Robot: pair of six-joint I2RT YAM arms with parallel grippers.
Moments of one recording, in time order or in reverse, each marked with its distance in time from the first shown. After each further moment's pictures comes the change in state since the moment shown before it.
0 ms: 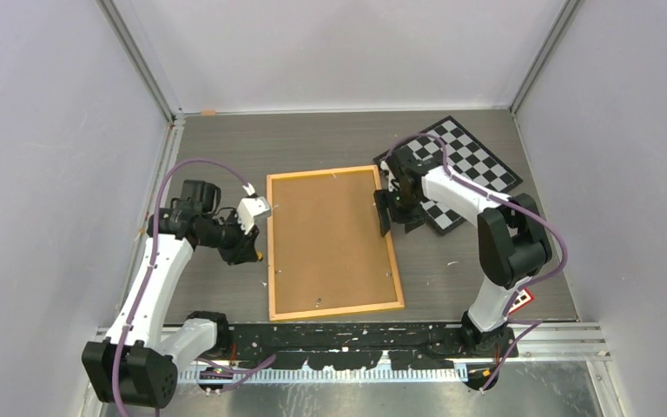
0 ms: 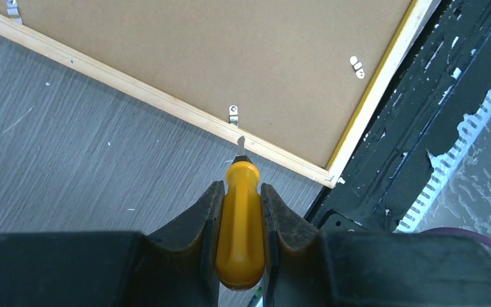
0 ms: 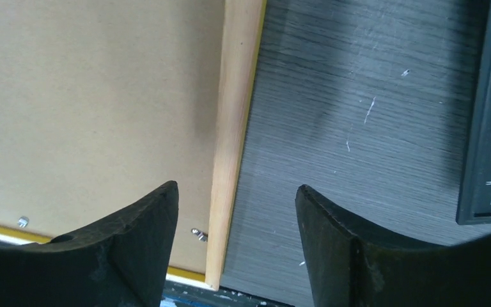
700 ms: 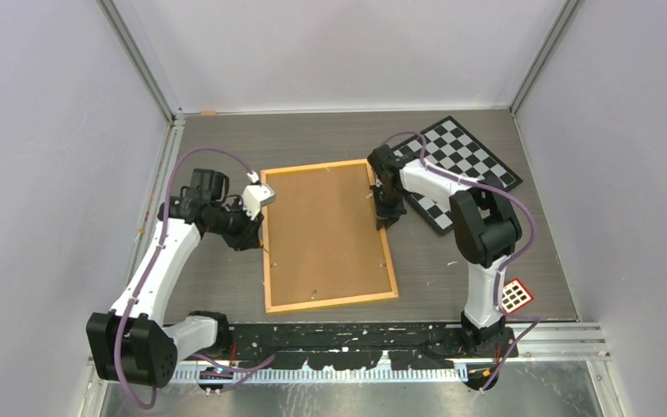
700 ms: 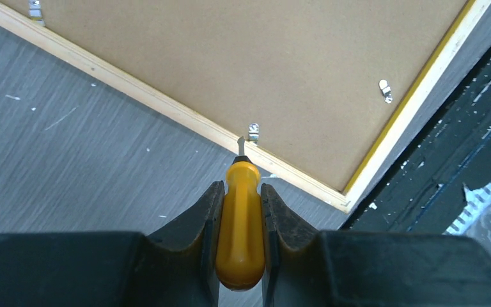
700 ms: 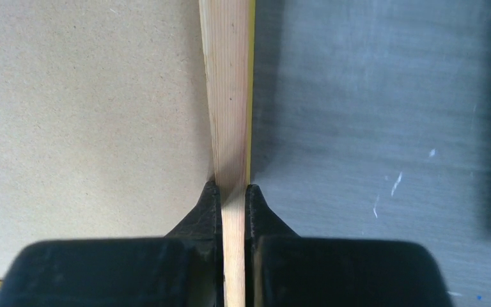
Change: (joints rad) left arm -0.032 0.124 0.016 0.141 -0.095 -0.111; right arm 0.051 0.182 0.077 0.053 0.098 0.144
